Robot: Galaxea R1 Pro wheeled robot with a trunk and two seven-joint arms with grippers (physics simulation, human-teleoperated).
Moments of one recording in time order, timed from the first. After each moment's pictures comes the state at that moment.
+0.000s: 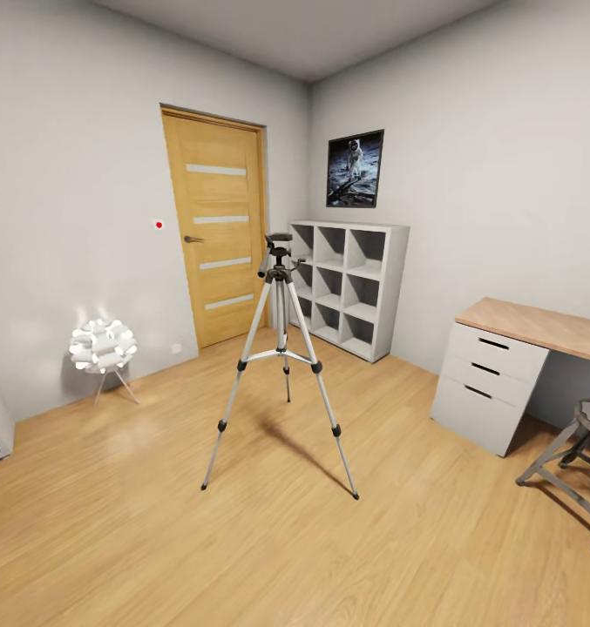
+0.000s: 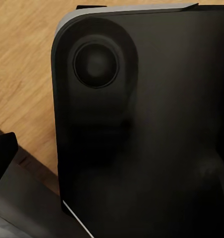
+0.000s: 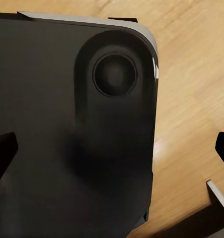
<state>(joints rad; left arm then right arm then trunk) 0.00 -0.01 0.01 -0.02 0.00 -0.05 0.00 0.00 -0.01 0.01 0.00 0.01 -0.10 0.00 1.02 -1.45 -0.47</state>
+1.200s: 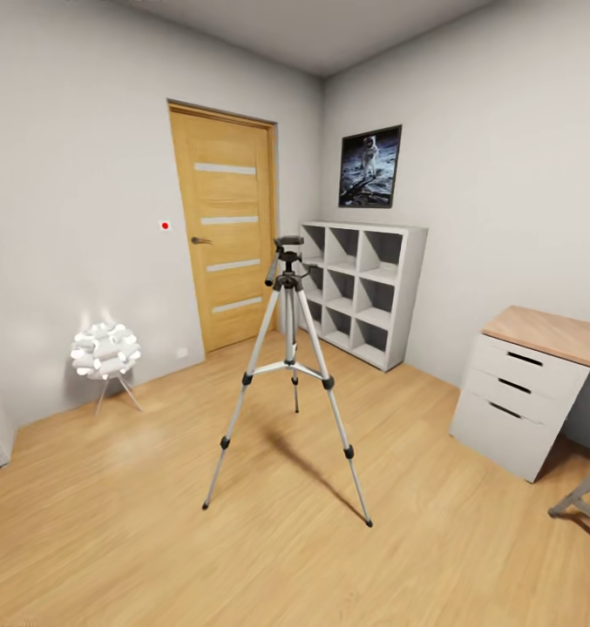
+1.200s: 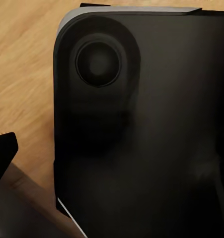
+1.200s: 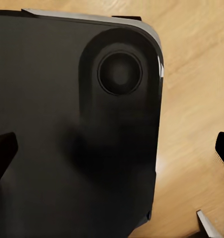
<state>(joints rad) 0.00 -0.01 0.01 -0.02 0.06 -0.04 0.00 0.00 -0.01 0.01 0.00 0.01 -0.10 0.00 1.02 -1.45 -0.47</state>
